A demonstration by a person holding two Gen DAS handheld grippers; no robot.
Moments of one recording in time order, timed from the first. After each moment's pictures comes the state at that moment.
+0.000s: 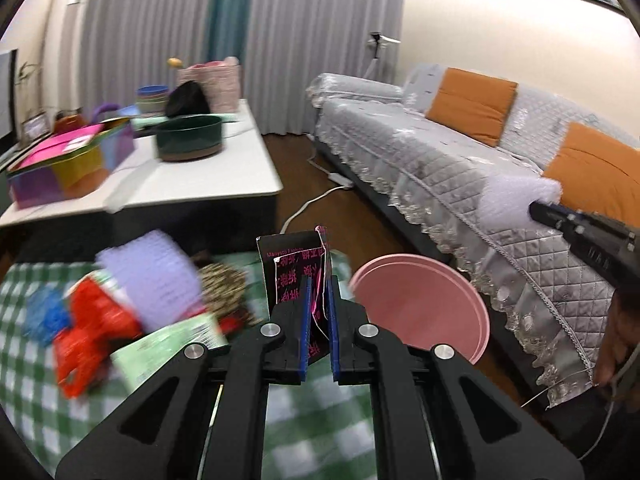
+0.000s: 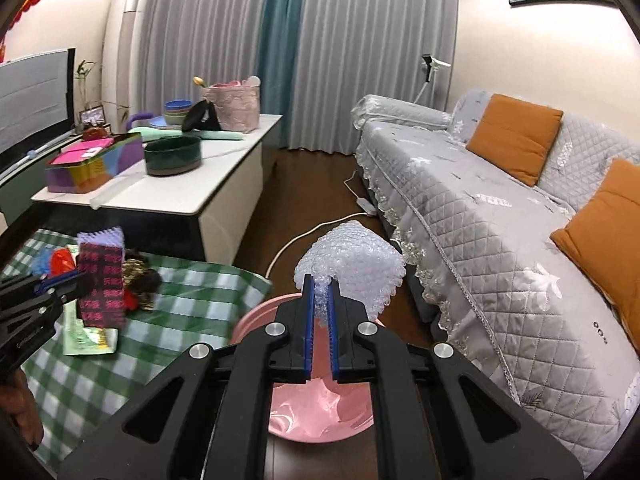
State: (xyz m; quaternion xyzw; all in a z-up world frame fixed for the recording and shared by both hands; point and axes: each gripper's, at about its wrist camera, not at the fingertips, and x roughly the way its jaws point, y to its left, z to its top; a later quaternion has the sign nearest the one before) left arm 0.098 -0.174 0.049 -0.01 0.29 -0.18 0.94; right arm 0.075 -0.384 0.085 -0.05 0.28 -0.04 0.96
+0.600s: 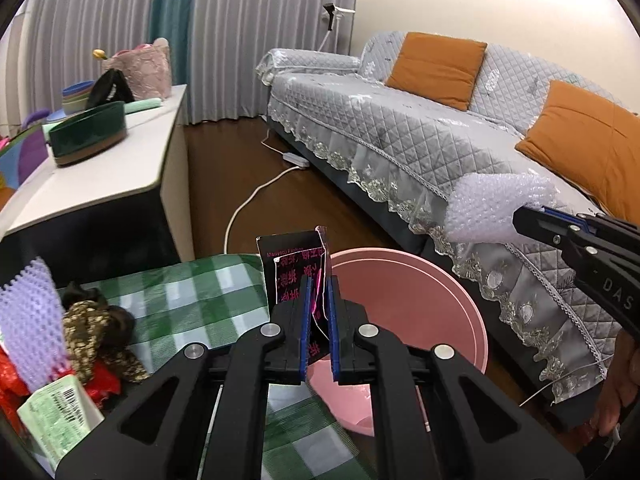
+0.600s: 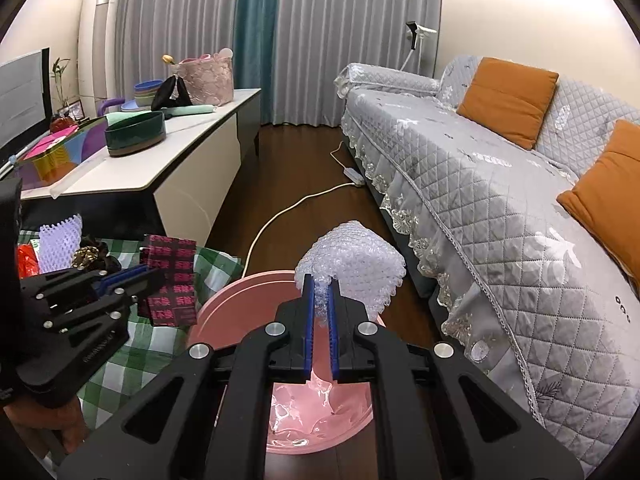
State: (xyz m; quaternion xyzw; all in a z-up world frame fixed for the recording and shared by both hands) left arm 0.166 -0.267 0.000 0.03 0.31 -0.24 0.92; right arm 0.113 -0.418 0.044 -0.03 0.32 -0.06 0.95
